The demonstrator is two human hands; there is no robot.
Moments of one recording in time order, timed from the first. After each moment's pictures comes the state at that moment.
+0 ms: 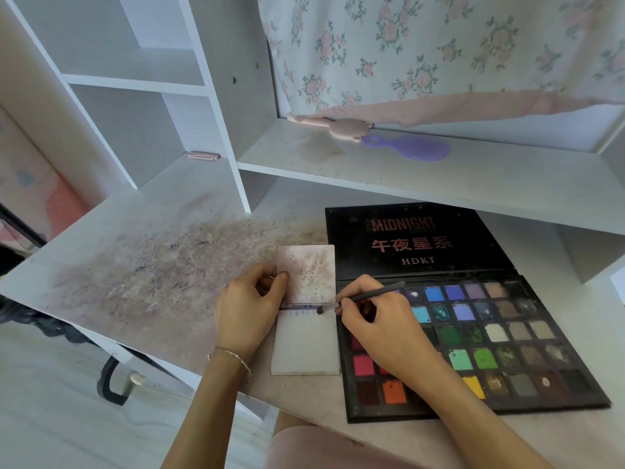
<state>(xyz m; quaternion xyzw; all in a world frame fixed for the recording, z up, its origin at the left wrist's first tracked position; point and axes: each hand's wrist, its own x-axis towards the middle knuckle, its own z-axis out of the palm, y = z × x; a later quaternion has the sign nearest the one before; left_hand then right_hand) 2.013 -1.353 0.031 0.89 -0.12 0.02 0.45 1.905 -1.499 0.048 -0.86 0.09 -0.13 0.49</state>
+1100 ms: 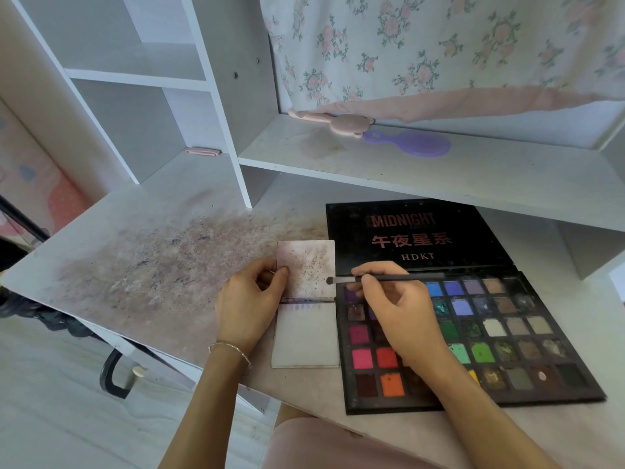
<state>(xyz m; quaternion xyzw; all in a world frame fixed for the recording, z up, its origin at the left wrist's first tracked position) 2.012 -1.353 0.033 0.89 -0.14 0.03 0.44 1.902 -1.506 0.053 -0.76 0.12 -0.22 0.60</state>
